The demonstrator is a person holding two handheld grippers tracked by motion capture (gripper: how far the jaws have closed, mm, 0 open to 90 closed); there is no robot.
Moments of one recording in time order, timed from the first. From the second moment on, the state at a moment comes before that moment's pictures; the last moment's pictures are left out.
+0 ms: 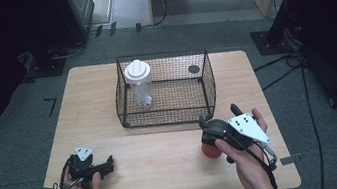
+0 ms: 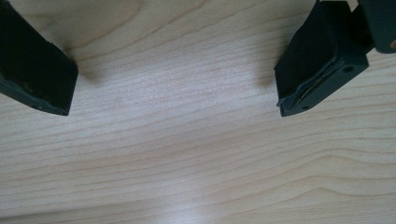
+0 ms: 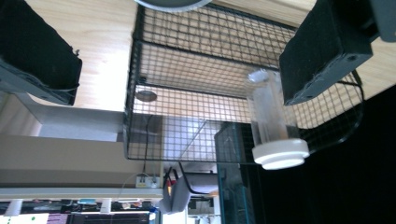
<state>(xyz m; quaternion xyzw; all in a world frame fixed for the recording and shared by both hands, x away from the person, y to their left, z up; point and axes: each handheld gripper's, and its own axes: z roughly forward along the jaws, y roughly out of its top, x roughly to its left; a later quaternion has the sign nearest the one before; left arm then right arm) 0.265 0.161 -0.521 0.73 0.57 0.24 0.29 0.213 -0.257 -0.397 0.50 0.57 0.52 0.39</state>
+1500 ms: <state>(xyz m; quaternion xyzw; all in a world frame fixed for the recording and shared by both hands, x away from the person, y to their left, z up) 0.265 0.161 -0.521 0.73 0.57 0.24 0.29 0.193 -0.268 -0.462 0.51 0.58 0.51 0.36</state>
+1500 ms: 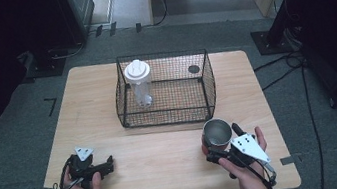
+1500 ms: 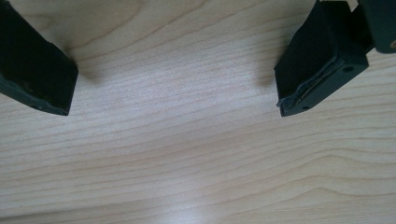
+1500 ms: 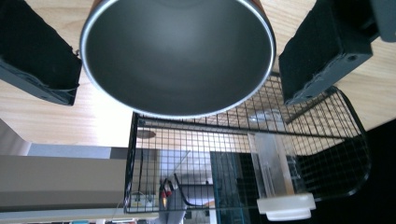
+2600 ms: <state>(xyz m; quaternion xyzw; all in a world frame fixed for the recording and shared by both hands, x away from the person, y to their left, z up) 0.265 0.162 -0.521 0.73 0.57 0.24 0.29 0.211 -0.257 -0.490 0.54 0.60 0.47 0.36</state>
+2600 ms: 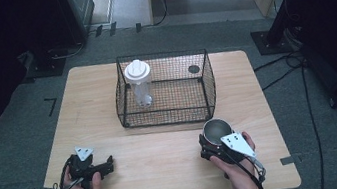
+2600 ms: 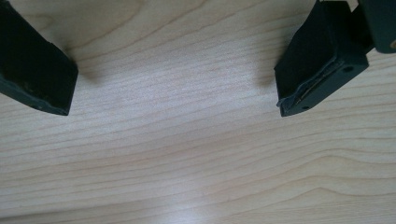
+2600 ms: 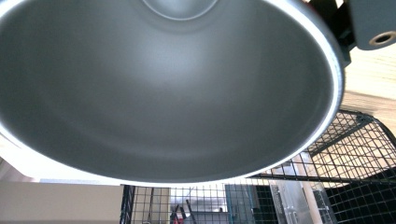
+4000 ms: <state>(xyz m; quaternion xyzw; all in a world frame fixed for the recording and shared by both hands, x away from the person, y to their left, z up) 0.265 0.161 -0.521 0.73 0.57 0.24 0.29 0.219 -0.233 -0.427 0.49 0.57 0.53 0.41</state>
